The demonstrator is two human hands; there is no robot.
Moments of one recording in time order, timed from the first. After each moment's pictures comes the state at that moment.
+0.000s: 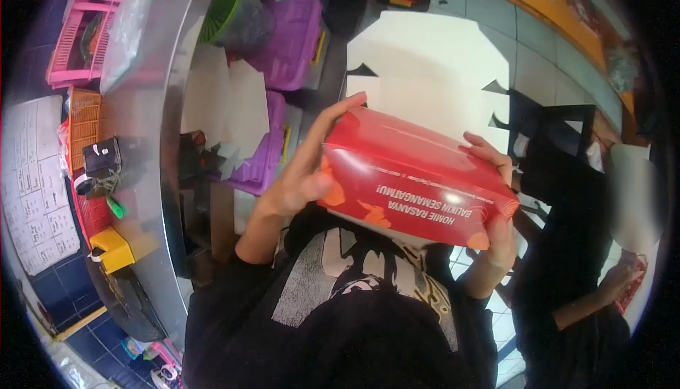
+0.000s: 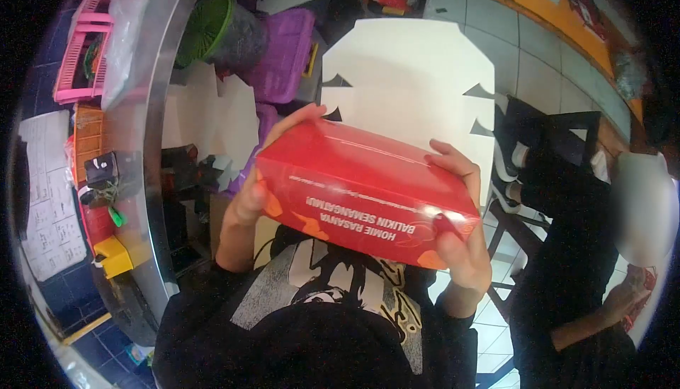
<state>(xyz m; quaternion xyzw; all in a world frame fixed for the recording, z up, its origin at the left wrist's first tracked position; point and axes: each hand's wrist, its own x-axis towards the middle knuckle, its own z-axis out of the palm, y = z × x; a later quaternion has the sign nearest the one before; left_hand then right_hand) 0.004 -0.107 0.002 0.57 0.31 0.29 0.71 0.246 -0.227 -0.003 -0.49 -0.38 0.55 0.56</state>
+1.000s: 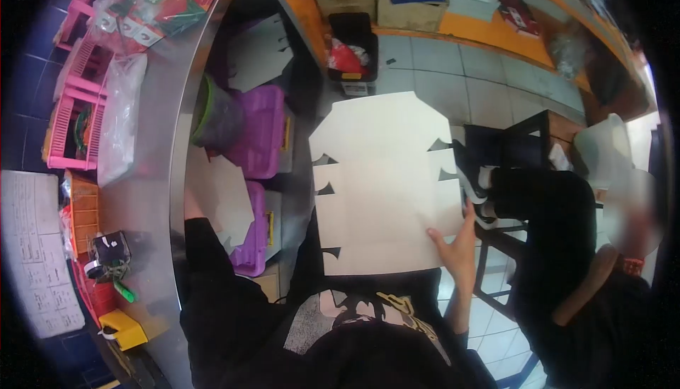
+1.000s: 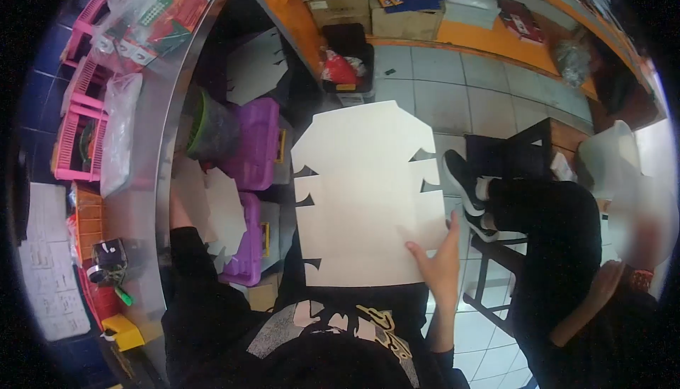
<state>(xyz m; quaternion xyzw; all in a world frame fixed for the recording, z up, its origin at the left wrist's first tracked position) -0.195 0.138 -0.056 0.20 0.64 0.56 0.49 0.267 -0.257 -0.078 -0.83 -0.33 0.26 0.37</state>
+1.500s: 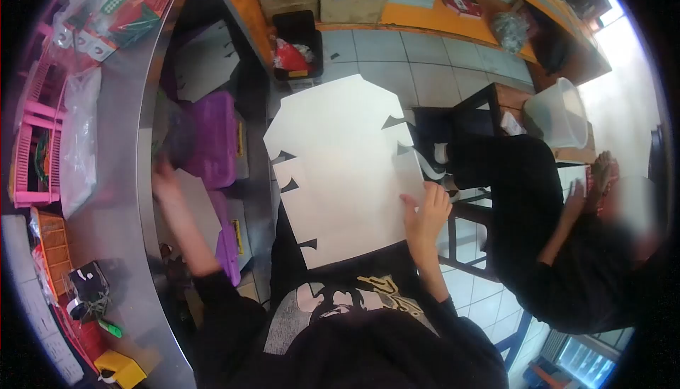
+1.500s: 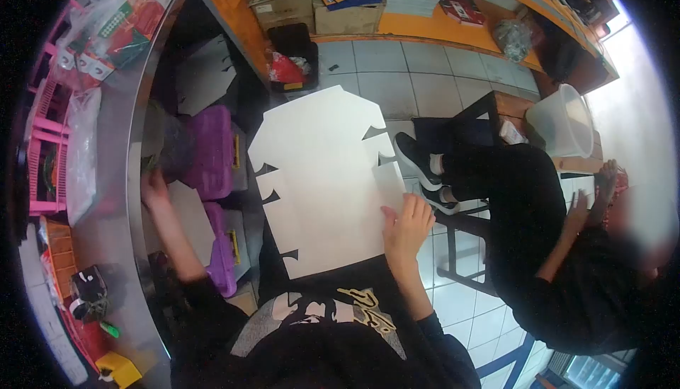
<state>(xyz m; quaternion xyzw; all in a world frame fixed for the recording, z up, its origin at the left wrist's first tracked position) -0.090 0.083 -0.048 0.41 0.46 0.69 0.39 0.241 -0.245 -0.083 -0.90 -0.38 -0.03 0.22</state>
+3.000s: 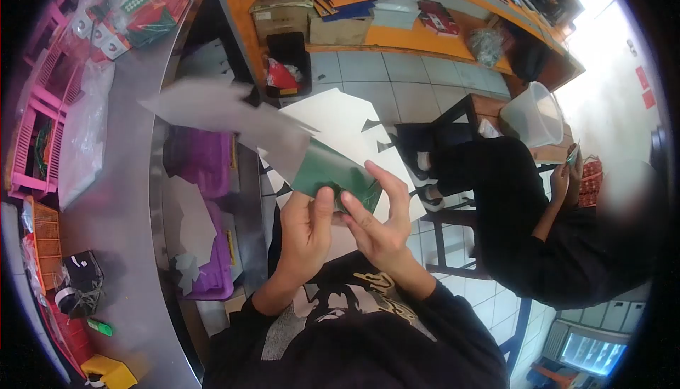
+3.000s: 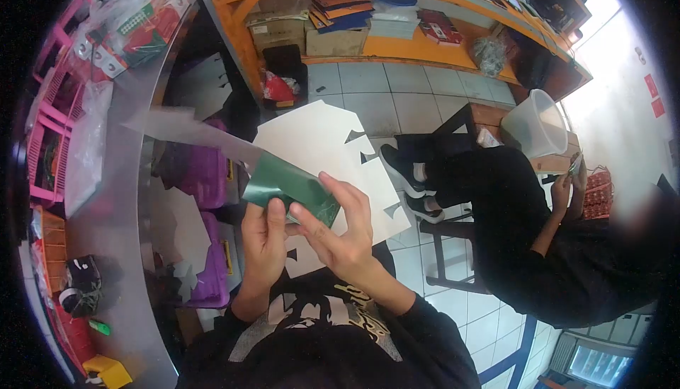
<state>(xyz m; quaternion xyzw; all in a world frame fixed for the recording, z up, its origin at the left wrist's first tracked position) 0.051 -0.137 0.050 0.56 0.24 0.41 0.68 0.169 -0.210 0.040 -0.61 -0.62 -0.10 0.48</state>
